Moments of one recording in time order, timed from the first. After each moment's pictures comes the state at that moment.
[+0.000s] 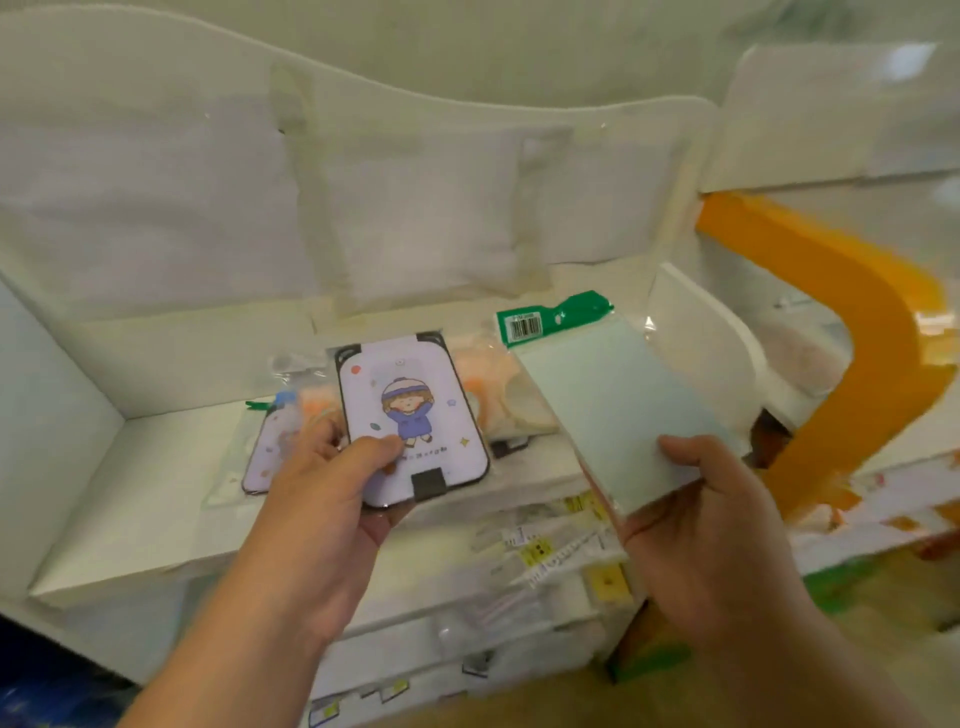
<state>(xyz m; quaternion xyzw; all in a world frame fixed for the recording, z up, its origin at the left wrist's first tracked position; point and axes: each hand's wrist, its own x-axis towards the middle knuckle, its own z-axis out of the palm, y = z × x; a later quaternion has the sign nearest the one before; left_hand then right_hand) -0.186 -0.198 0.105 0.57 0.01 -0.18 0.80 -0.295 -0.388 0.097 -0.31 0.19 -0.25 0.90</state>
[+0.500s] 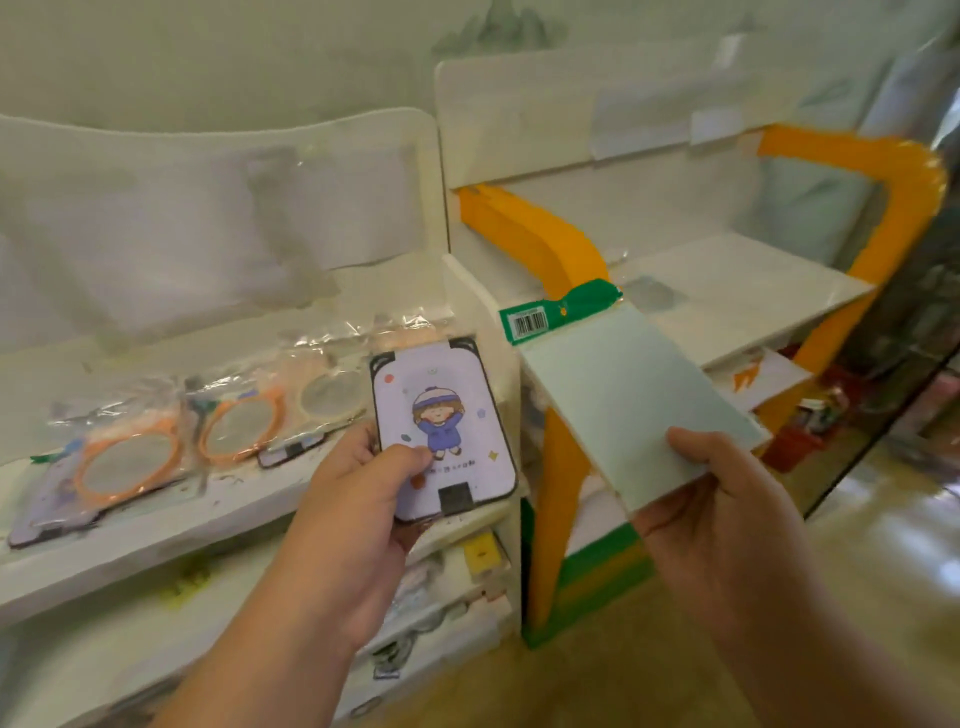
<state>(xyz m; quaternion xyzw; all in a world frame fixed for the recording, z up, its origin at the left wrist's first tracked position) -0.345 -0.379 0.111 0.57 -0.08 -0.31 0.75 -0.489 -0.534 0.103 -0.29 0.17 -0.35 0.88</state>
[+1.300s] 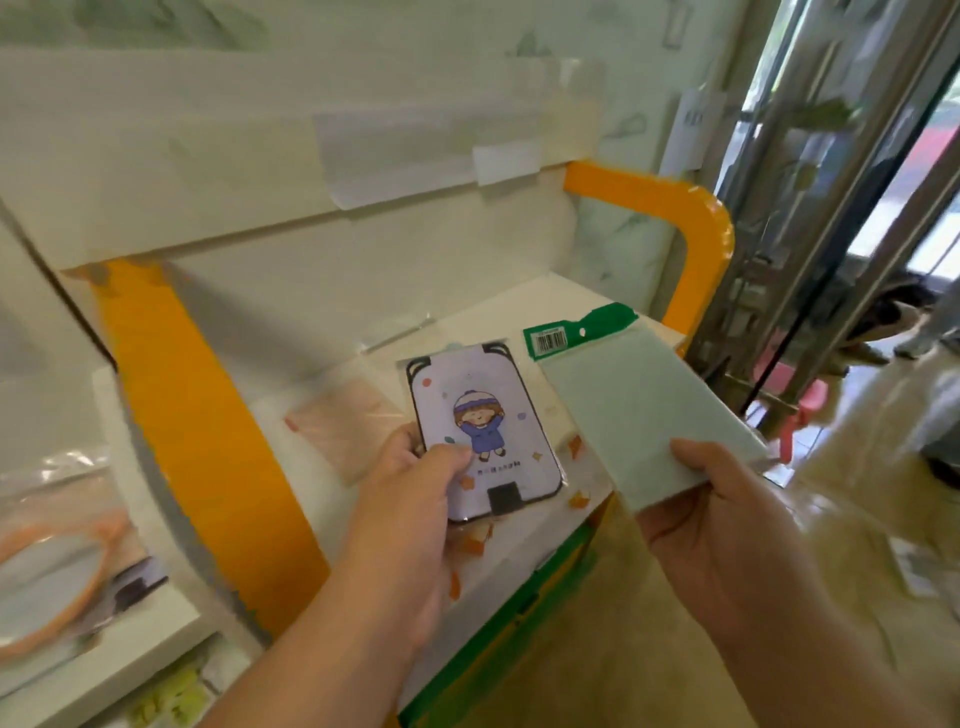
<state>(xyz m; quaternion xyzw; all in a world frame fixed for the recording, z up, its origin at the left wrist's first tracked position) -0.365 -0.734 0.105 0.54 -0.12 -0.44 0.71 -0.517 -0.837 0.094 -0.25 0.27 -0.48 0.79</state>
